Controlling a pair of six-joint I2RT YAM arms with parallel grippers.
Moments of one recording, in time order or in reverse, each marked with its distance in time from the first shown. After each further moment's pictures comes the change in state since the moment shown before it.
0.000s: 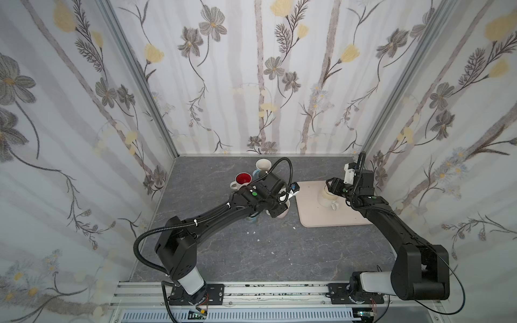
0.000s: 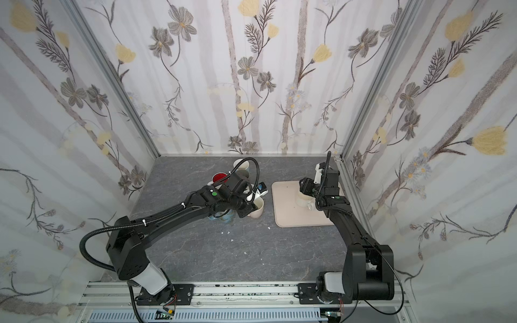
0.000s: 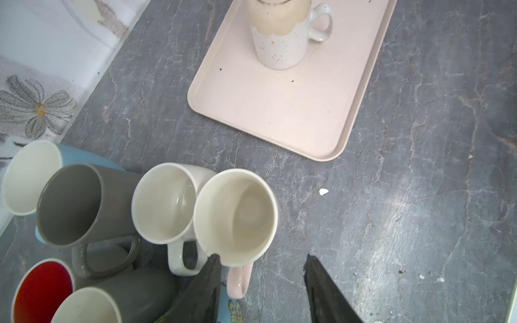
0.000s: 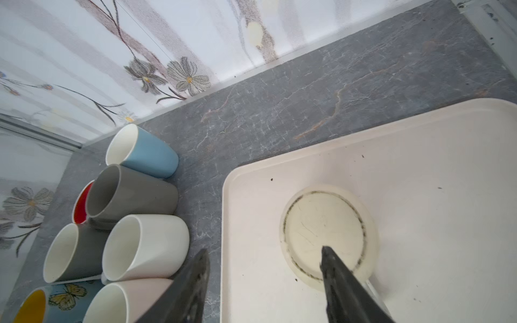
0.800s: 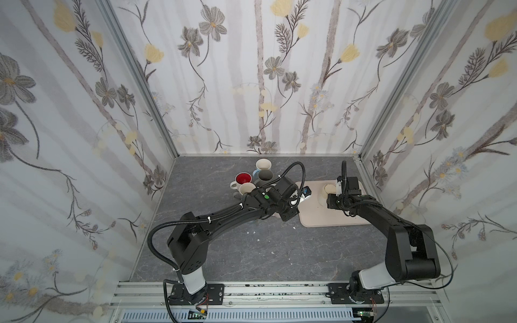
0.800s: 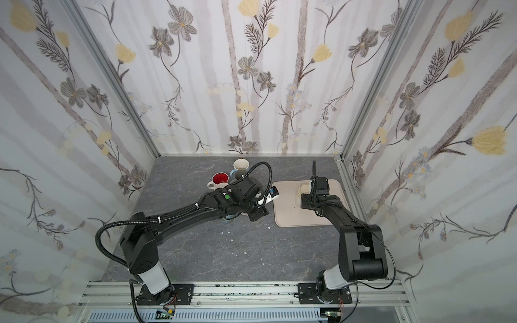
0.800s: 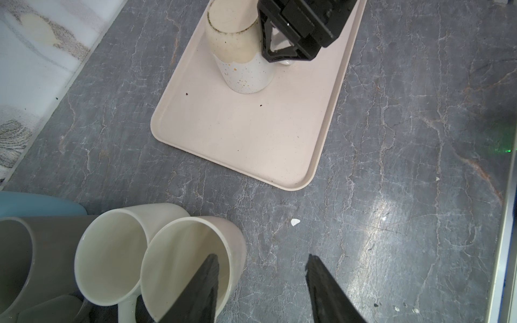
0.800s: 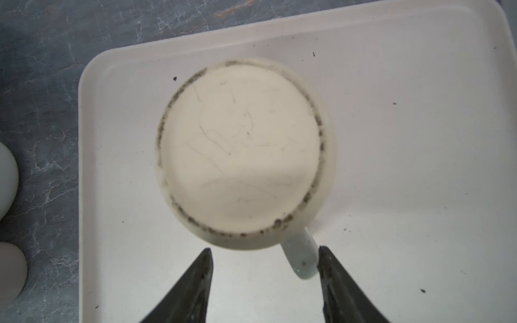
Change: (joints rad) left arm -0.068 0.089 0.062 0.029 0.013 -0.038; right arm 0.062 0.184 0.000 -0.168 0.222 -0.209
